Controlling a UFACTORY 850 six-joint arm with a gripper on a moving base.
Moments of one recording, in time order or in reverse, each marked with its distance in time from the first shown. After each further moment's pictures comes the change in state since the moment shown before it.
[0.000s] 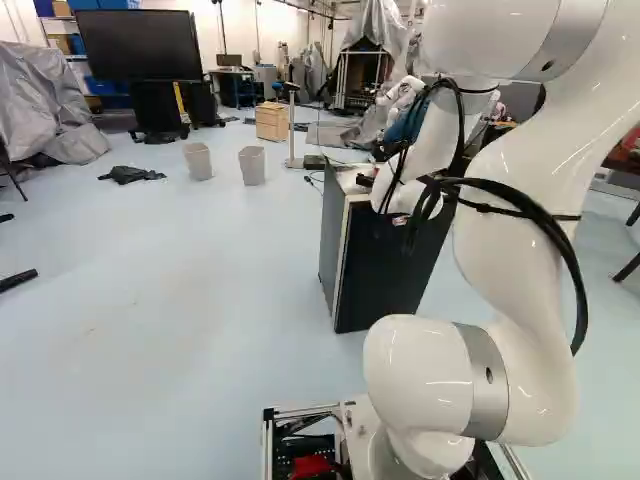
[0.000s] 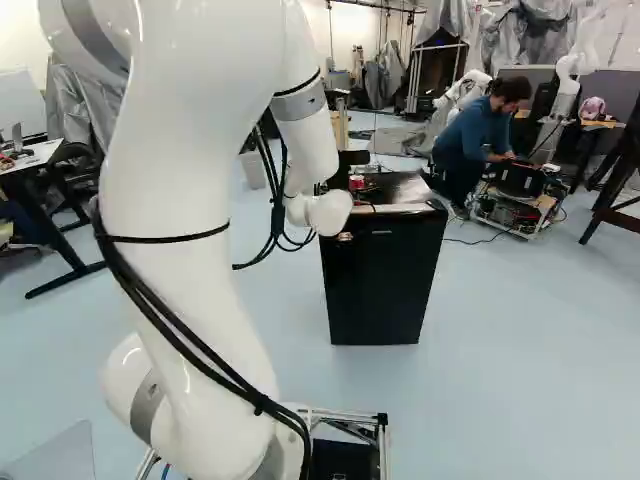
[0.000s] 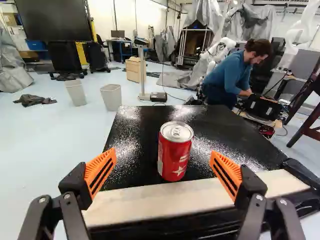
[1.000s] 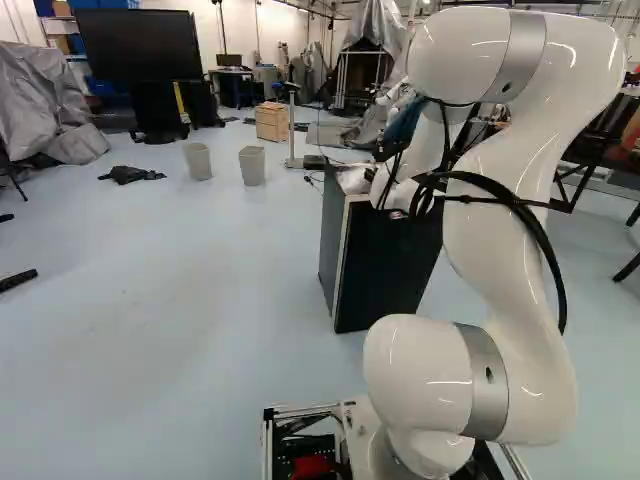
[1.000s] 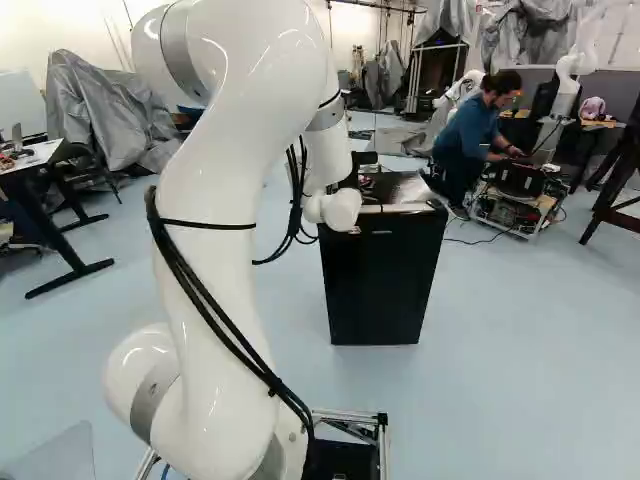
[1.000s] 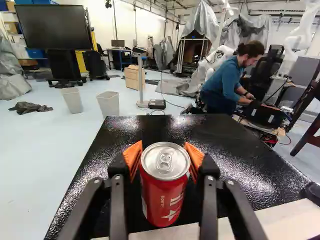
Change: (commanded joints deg) arm -0.5 -9.1 -9.5 0.0 1.7 0.0
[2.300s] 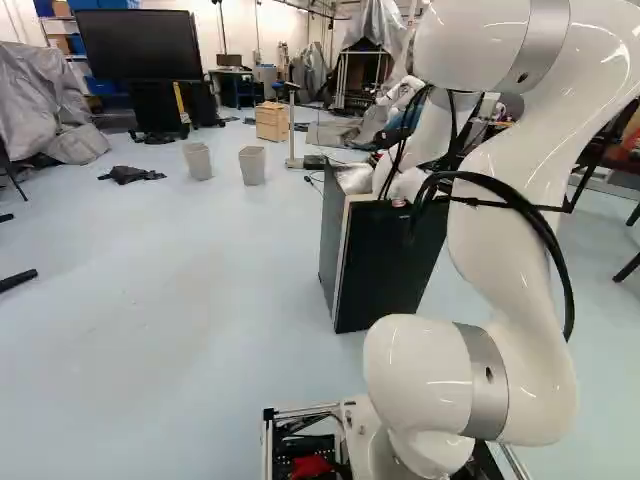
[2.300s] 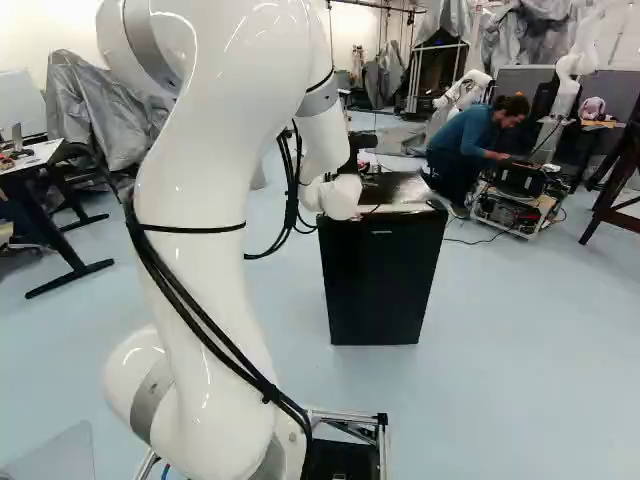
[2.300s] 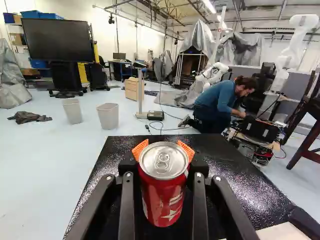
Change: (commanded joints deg) arm 0.0 4.6 0.0 0.0 0.0 0.0
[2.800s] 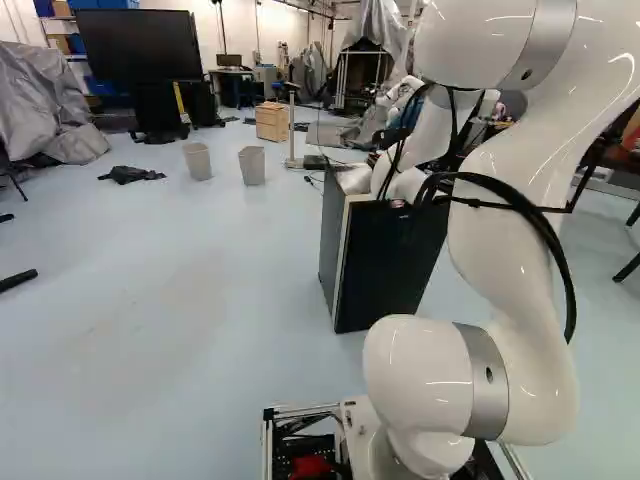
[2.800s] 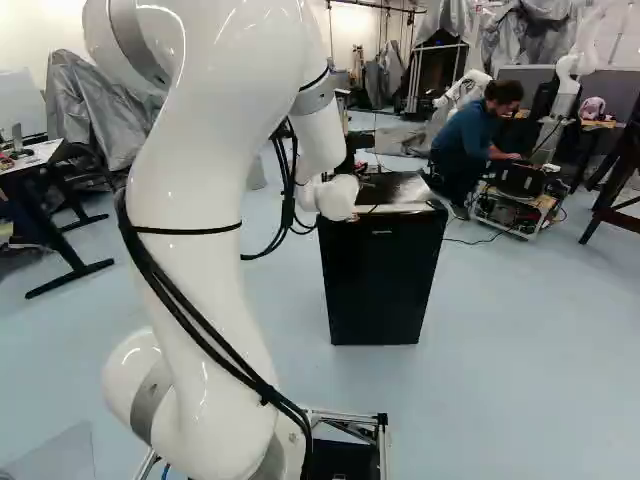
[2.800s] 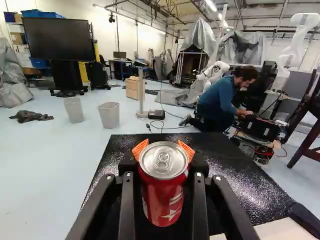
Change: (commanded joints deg) arm 0.9 2.0 2.3 0.8 -0.5 -0.1
